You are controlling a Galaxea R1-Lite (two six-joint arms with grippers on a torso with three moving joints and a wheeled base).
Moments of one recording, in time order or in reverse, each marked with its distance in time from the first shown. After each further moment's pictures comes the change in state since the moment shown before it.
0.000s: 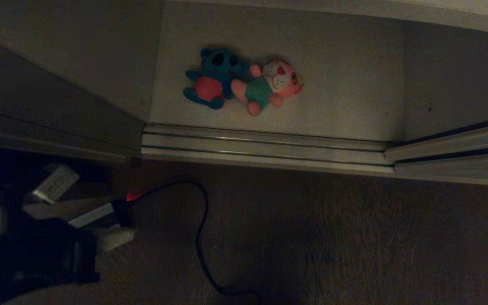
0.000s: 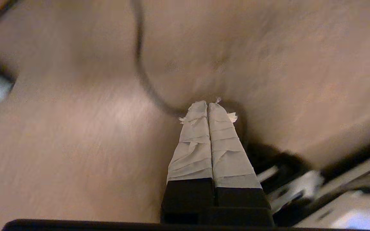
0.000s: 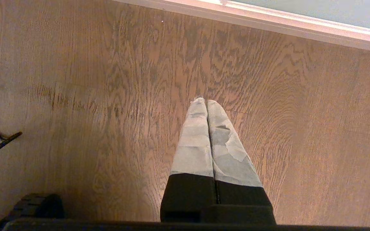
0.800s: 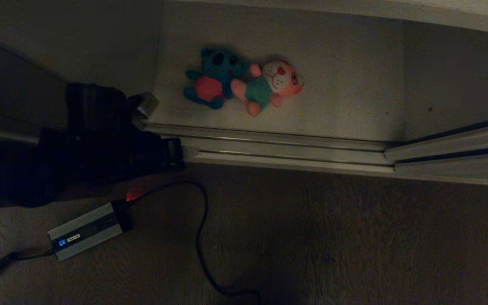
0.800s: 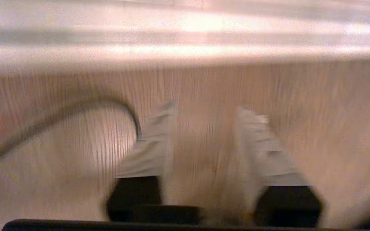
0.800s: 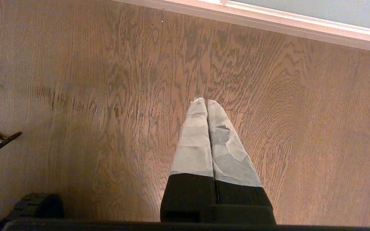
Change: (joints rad) left arm -0.104 0.515 -0.494 -0.218 0.163 -0.147; right arm 0.000 0.000 0.000 0.000 0.000 0.000
